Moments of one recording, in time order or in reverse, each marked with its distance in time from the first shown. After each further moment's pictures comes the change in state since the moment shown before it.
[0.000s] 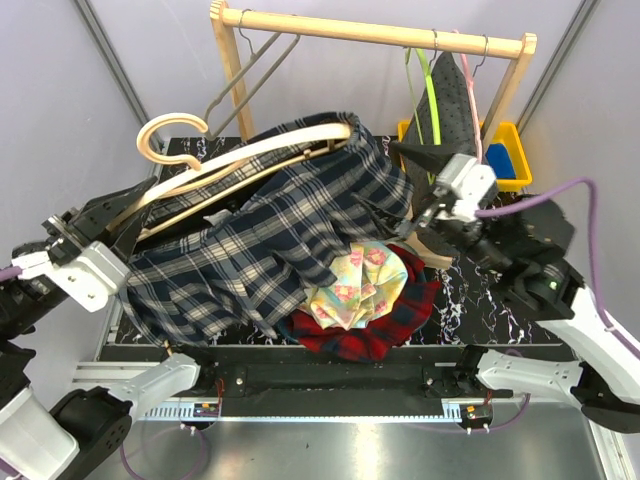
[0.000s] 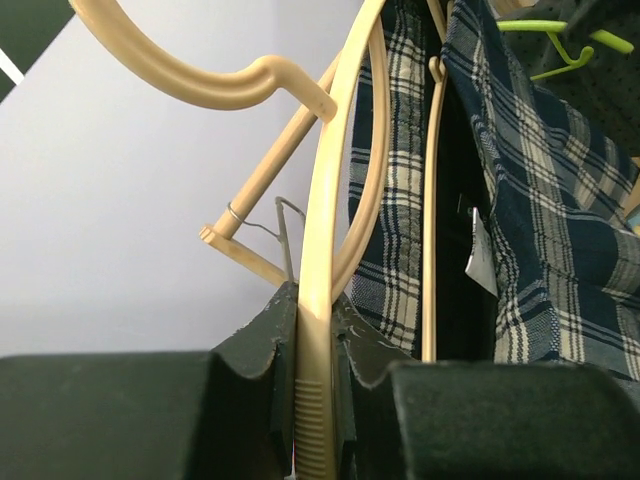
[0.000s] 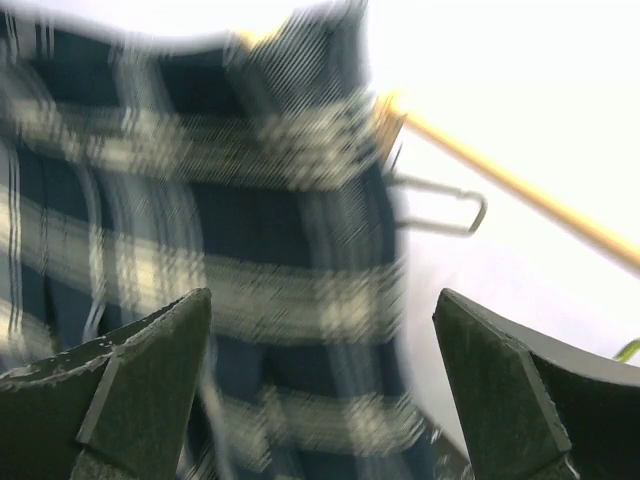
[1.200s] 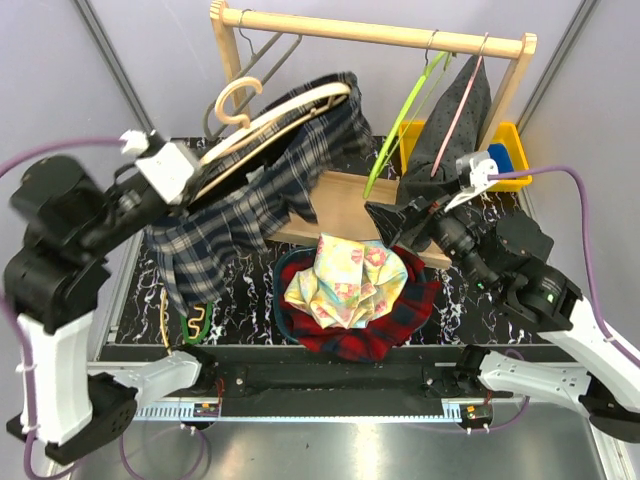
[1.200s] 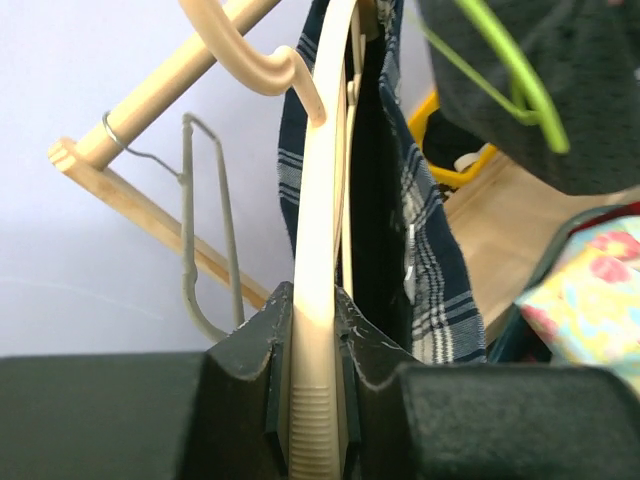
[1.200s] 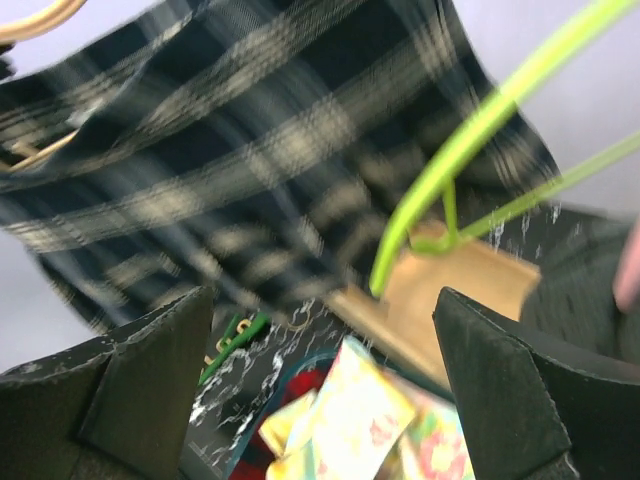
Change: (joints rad) left arm 0.001 0.117 -0.248 0.189 -0.095 -0.251; right arm 0.000 -0.114 -0.147 -0.184 0.323 0.621
